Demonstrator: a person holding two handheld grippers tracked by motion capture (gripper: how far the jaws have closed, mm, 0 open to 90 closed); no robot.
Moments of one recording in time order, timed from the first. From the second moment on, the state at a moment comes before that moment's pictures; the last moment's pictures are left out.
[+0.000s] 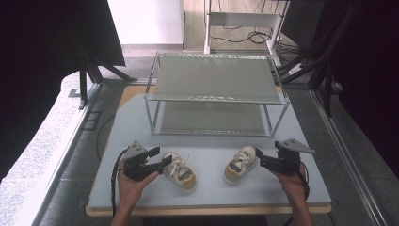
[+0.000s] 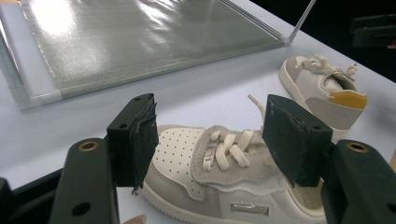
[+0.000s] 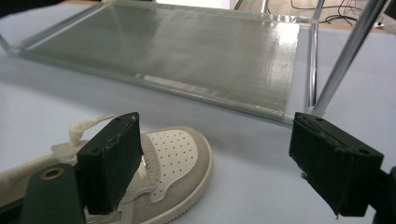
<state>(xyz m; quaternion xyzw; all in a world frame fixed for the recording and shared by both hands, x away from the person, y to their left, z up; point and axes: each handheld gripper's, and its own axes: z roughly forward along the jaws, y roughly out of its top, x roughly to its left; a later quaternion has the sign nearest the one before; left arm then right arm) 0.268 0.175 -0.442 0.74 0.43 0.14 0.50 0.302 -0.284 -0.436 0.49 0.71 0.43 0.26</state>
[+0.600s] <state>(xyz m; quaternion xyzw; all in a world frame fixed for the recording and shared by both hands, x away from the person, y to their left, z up) 0.266 0.170 -0.434 0.74 0.41 0.13 0.51 0.291 -0.267 -0.430 0.45 0.74 0.44 0.25</state>
